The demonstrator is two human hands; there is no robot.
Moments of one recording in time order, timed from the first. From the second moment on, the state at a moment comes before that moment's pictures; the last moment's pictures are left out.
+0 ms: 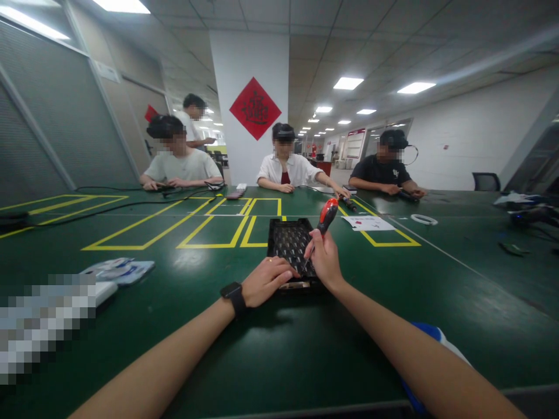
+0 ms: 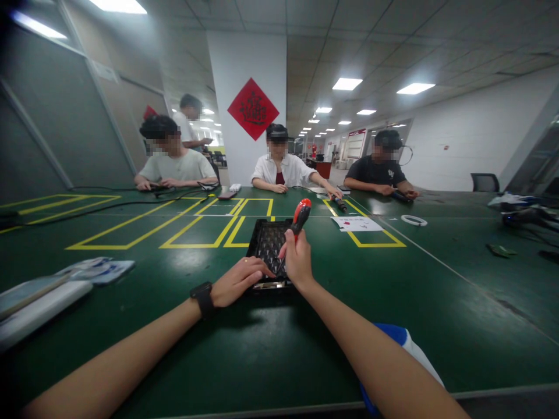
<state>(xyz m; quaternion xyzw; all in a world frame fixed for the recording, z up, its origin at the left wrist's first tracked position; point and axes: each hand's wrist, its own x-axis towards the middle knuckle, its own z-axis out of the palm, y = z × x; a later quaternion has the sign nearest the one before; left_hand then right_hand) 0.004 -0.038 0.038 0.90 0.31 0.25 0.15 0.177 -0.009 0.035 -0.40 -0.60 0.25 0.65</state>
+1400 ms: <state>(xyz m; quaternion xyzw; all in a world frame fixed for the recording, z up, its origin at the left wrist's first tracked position) 0.025 0.002 0.023 0.89 0.31 0.27 0.21 0.183 -0.002 0.032 -0.40 -0.56 0.25 0.68</state>
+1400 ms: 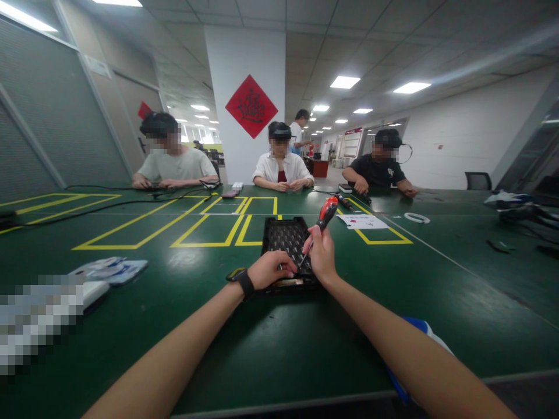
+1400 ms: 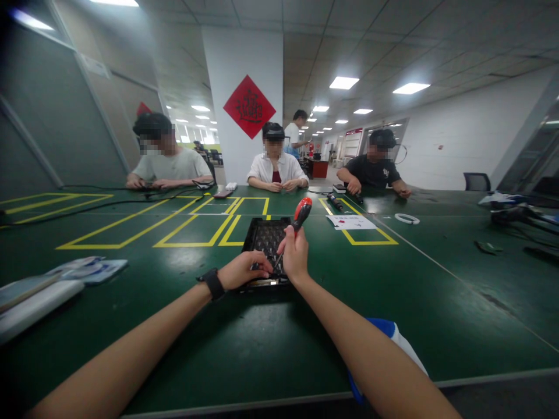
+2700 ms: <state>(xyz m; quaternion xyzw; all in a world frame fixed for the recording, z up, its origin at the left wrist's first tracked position) 0.024 0.007 0.013 0.87 0.35 0.26 0.23 0.183 0.002 0.031 -0.40 -0.53 0.28 0.70</state>
